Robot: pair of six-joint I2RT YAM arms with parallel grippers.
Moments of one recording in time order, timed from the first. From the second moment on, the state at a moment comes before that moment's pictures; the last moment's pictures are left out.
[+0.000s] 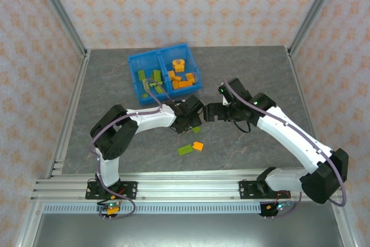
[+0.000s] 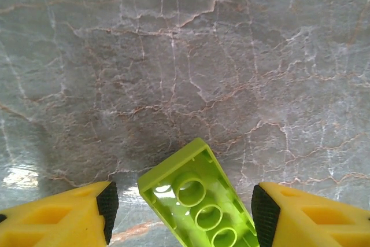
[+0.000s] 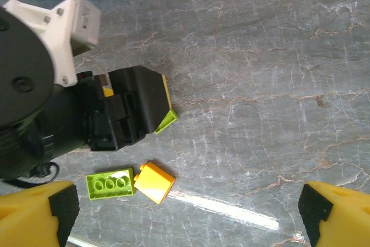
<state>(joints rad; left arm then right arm) -0.79 1.90 1.22 -0.51 -0.08 -1.20 0.63 1.24 1.15 -0.94 -0.03 0.49</state>
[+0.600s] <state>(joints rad) -0.79 1.85 1.14 -0.52 -0.11 -1.20 0.63 1.21 1.15 -0.94 -0.03 0.48</state>
